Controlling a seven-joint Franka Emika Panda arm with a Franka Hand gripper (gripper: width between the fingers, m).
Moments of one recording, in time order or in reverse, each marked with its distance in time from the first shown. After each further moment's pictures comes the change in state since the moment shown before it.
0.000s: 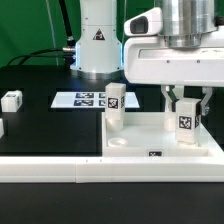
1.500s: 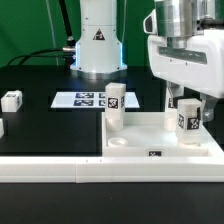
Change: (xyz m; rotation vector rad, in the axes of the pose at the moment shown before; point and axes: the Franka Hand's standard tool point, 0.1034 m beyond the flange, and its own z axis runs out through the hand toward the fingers) arm -0.002 -0.002 0.001 0.010 -0.016 0.377
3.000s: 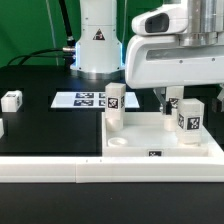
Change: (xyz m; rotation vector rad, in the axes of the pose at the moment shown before) arm 0.002 -0.003 -0.002 -0.068 0.019 -1.243
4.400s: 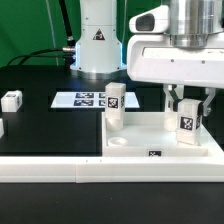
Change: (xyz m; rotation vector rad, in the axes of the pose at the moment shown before) arm -0.002 0.000 0.001 -0.003 -0.004 0.803
